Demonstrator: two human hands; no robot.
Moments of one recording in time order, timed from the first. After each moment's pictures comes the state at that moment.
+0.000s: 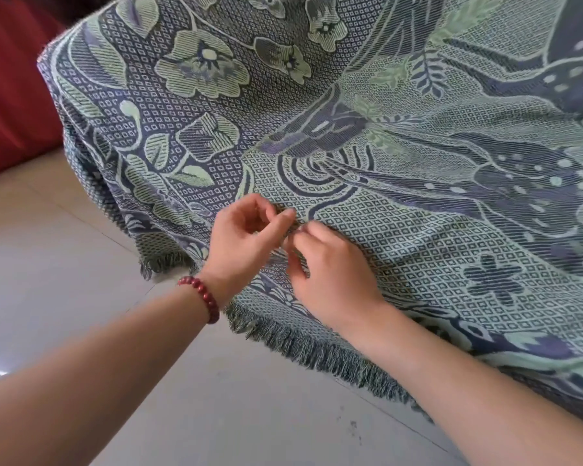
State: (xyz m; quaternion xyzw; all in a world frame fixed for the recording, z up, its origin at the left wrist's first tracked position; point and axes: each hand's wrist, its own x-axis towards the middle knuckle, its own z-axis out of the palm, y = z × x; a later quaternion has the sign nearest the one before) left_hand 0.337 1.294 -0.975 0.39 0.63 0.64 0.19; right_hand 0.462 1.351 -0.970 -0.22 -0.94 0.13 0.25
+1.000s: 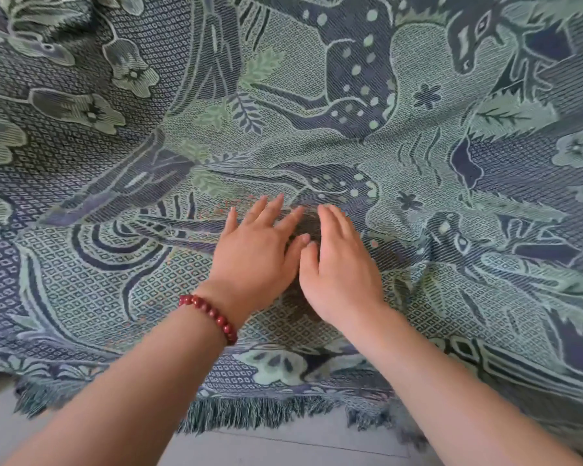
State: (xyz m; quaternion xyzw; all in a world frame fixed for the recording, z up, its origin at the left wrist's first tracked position) left_hand 0.480 1.428 -0.925 0.72 0.68 0.17 0.01; right_hand 0.607 1.436 -0.911 -0.54 -0.81 0.09 0.19
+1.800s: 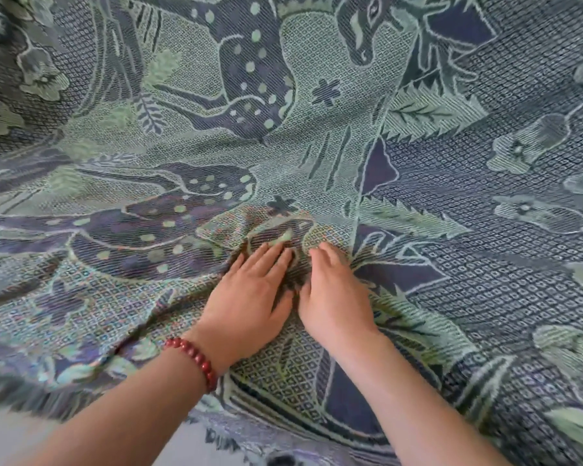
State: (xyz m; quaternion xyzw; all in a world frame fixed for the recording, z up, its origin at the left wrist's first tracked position) left_hand 0.743 1.492 -0.949 0.71 0.70 0.11 0.03; right_hand 0.872 1.540 -0.929 -0.49 -0.86 0.11 0.12
